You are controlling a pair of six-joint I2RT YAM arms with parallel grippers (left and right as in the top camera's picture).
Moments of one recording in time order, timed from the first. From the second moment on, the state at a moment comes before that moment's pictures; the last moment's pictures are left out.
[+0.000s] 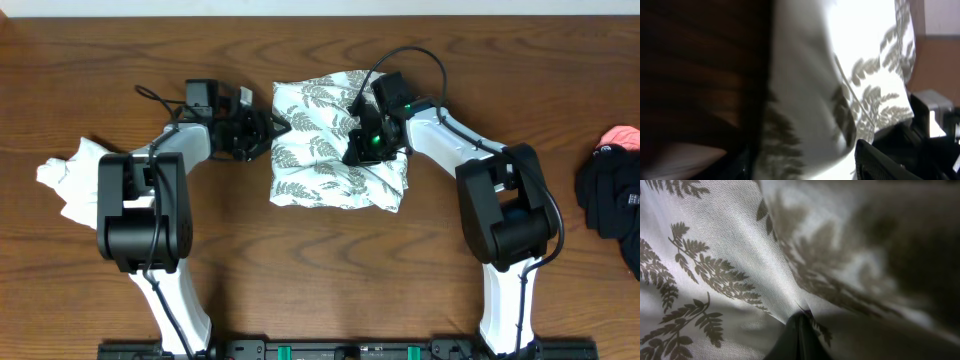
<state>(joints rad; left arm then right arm) -0.01 2.09 1.22 -0.23 0.81 -0.52 0.38 2.18 1.47 -0.59 -0.55 0.22</state>
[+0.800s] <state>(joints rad) -0.05 1.95 1.22 -0.23 0.82 -0.51 0.32 2.15 1.47 -0.58 -0.59 0.19</state>
